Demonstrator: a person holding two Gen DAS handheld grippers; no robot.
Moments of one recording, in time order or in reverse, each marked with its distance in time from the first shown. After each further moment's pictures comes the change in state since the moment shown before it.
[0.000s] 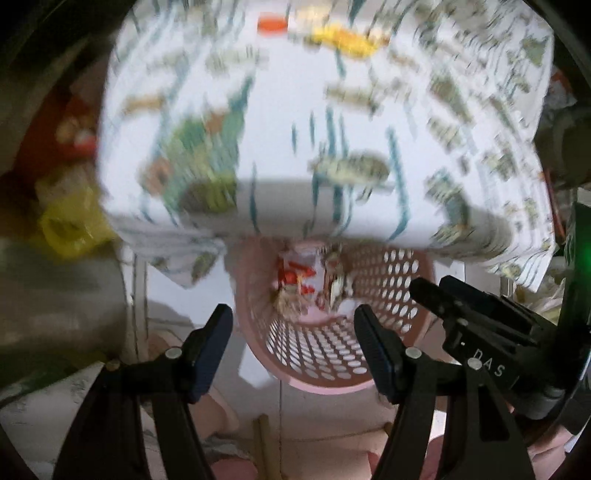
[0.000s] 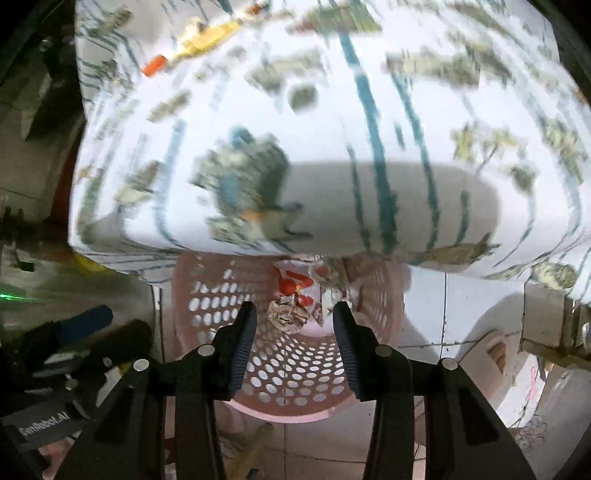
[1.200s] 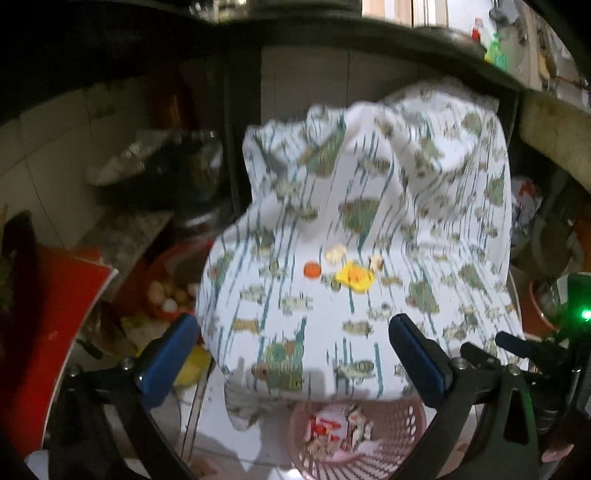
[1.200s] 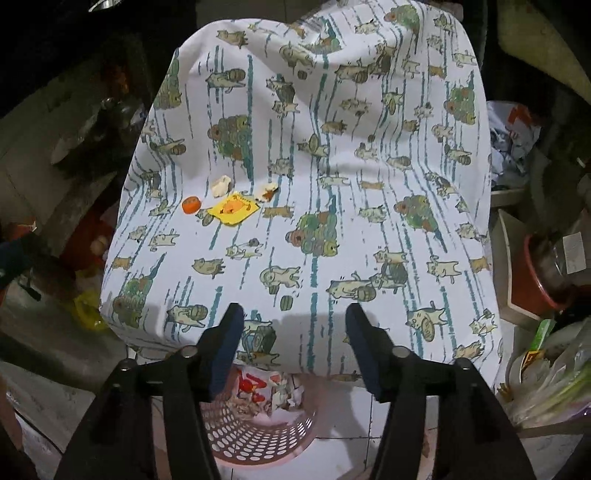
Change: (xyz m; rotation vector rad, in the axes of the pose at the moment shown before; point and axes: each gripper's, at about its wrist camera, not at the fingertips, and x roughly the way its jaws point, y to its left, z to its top) left arm -0.159 0.014 -0.006 -0.019 -0.732 0.121; right arm -0.139 0.026 0.014 -0.162 -0.457 -0.198
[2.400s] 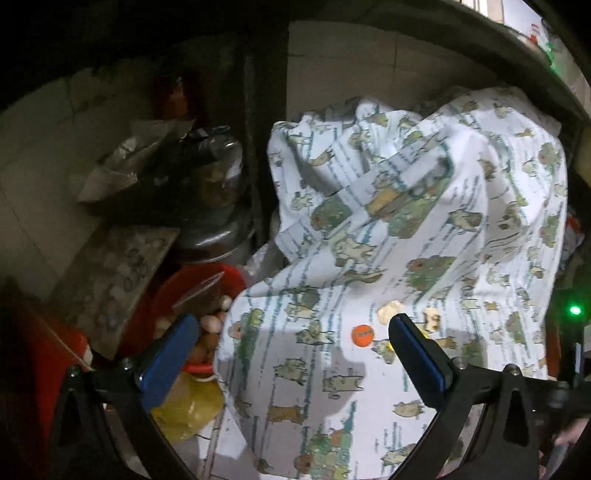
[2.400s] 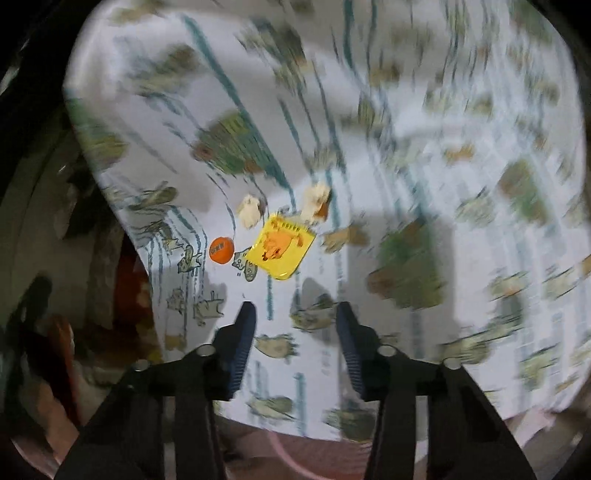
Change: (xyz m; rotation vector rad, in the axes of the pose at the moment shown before) left arm 0.111 0.052 0.099 -0.026 0.122 0.056; right arm 0.131 0.008 0.103 0.328 0.335 0.287
